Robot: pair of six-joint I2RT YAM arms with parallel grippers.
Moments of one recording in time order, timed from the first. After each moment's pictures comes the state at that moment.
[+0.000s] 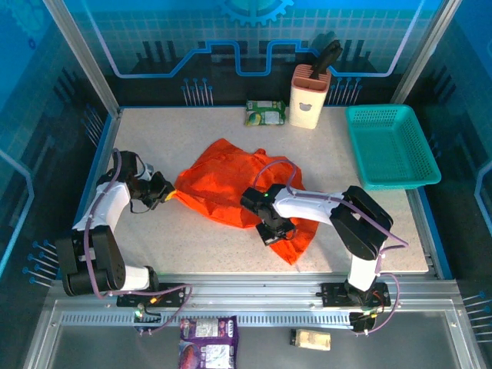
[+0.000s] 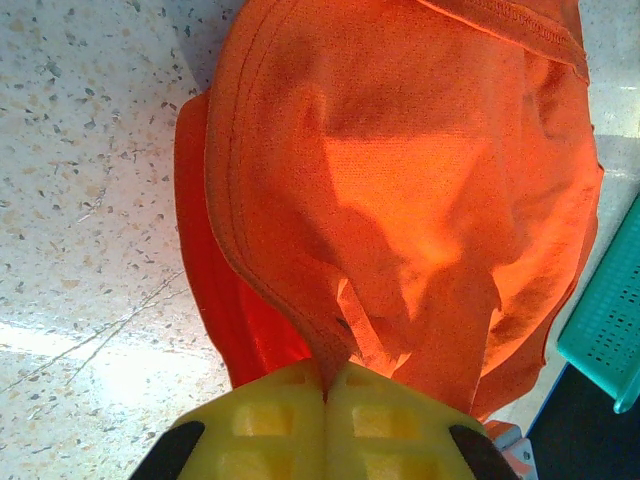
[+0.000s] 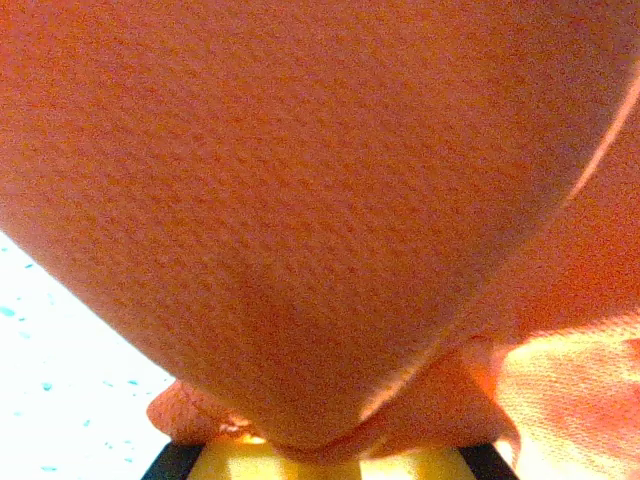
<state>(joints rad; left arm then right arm) 0.22 1.36 0.86 -0.68 0.58 -0.63 0.91 1.82 1.15 -1.00 0.03 0.51</state>
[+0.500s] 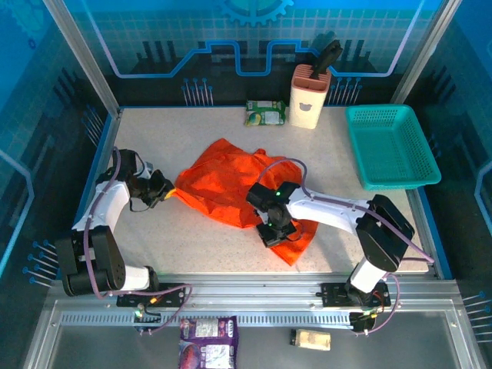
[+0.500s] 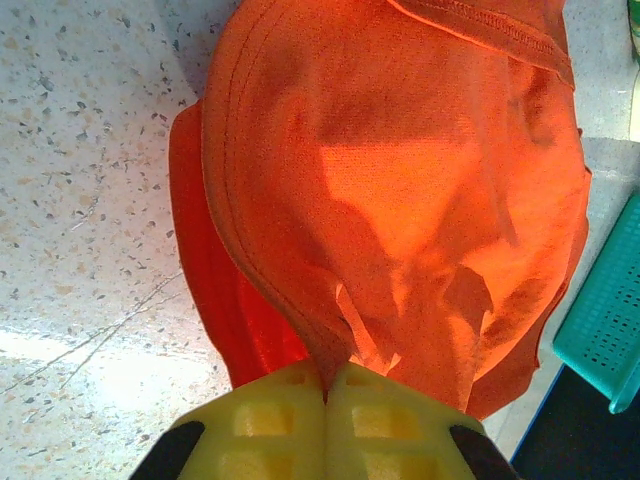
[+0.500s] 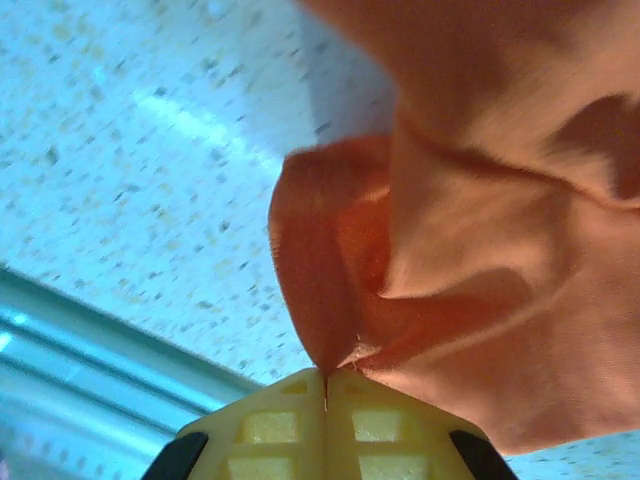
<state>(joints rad) 0.22 1.36 0.88 -0.68 0.58 -0.63 0.91 1.66 1.12 -1.02 -0.20 0.48</state>
